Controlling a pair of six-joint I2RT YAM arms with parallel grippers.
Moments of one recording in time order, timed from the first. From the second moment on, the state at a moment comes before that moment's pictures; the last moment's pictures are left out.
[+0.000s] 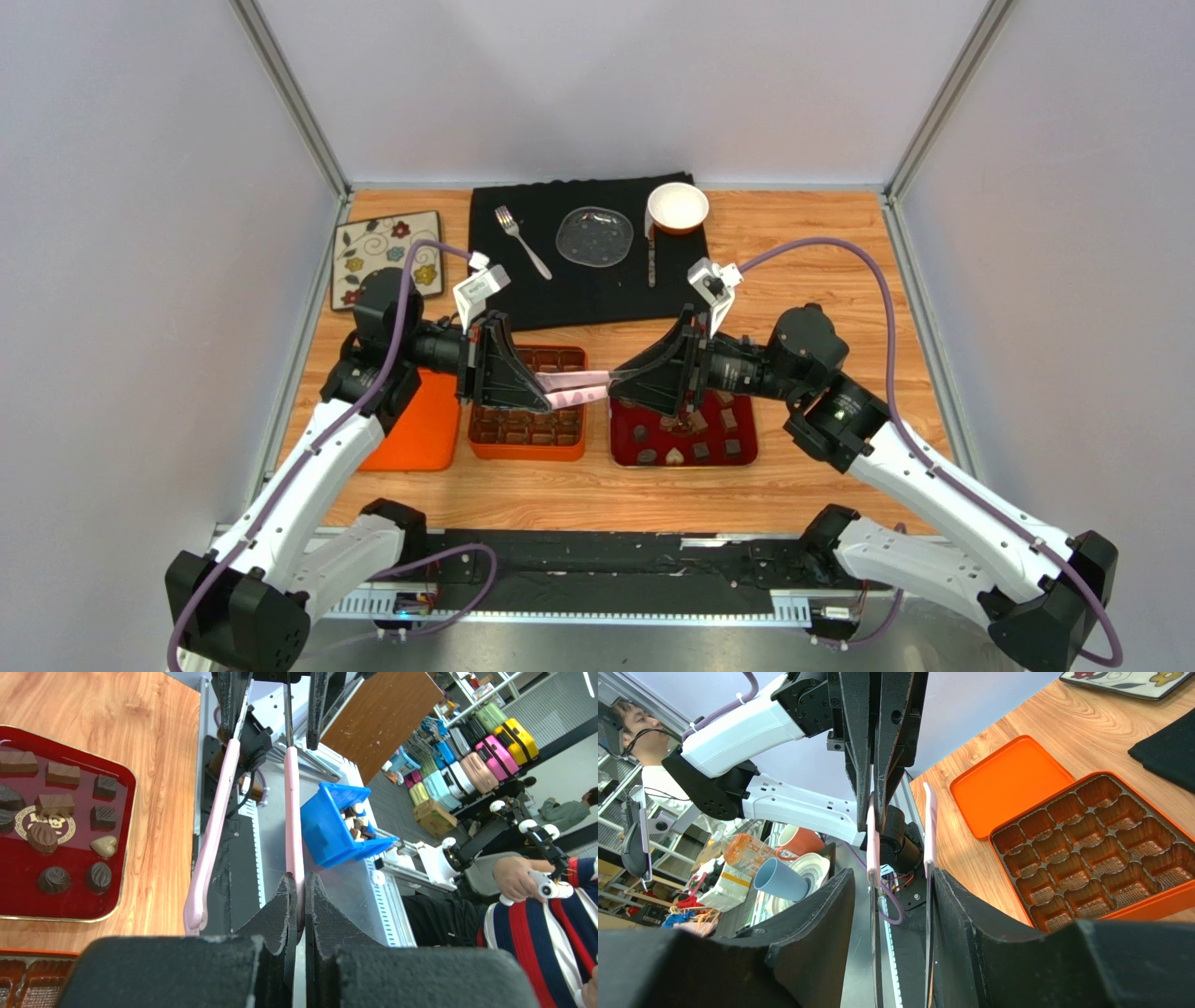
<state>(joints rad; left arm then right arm) -0.32 0.94 0.81 0.01 1.47 -0.57 0.78 0.90 0.84 0.10 -0.61 0.64</state>
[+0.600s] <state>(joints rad) -0.32 0.94 0.81 -0.01 1.48 -0.57 0.78 0.91 0.84 0.09 -0.63 0.62</state>
